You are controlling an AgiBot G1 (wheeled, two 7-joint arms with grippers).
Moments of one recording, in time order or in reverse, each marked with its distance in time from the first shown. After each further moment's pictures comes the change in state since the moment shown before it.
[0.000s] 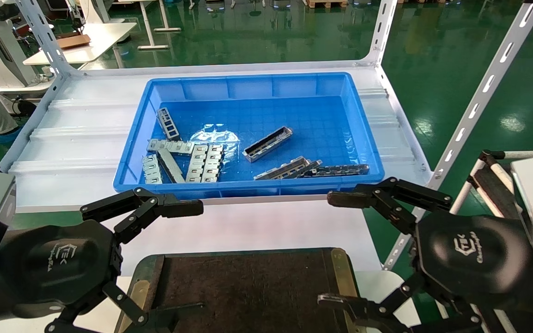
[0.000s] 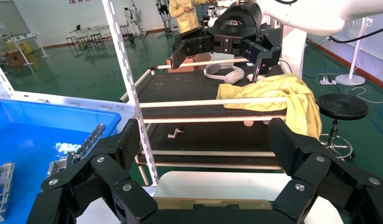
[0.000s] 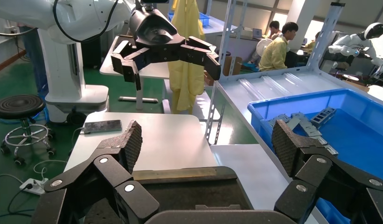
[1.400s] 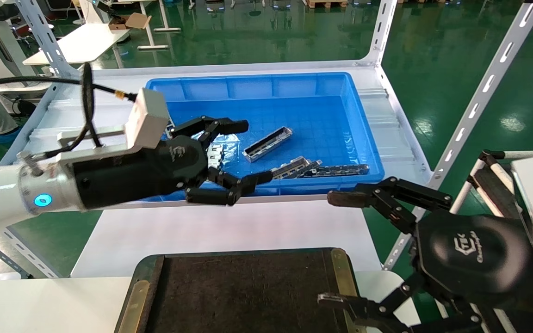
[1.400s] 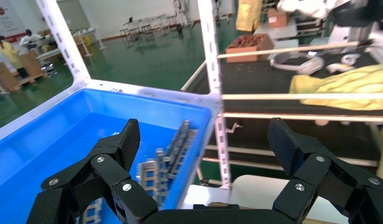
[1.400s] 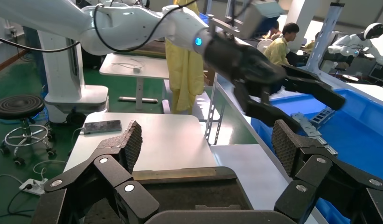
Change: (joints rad) left arm -0.329 0.372 0.148 0.479 0.309 -0.188 0.164; right arm 0.000 0.000 0.000 0.000 0.000 0.000 0.000
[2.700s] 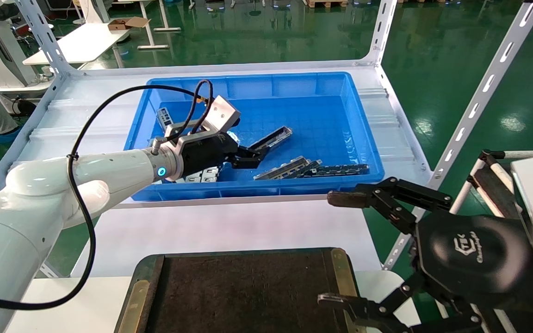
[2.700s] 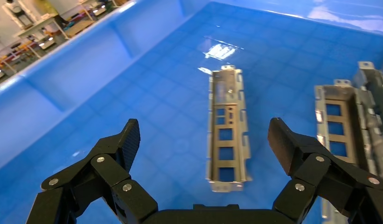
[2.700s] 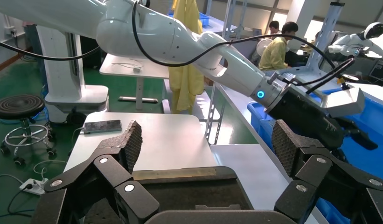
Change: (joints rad) left arm -0.209 0.382 0.149 0.623 0.172 -0.573 0.301; right arm 0.000 0.000 0.000 0.000 0.000 0.000 0.000
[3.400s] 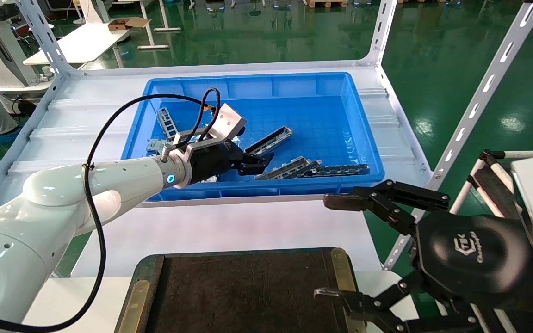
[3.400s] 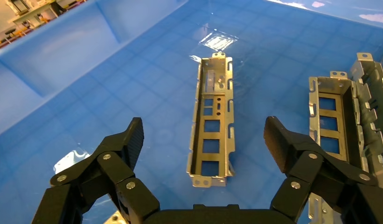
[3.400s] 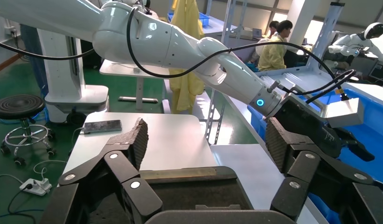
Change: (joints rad) left arm 0.041 0.000 0.158 -0.083 -0.081 -0.086 -0.118; right arm 0.000 0.000 0.000 0.000 0.000 0.000 0.000
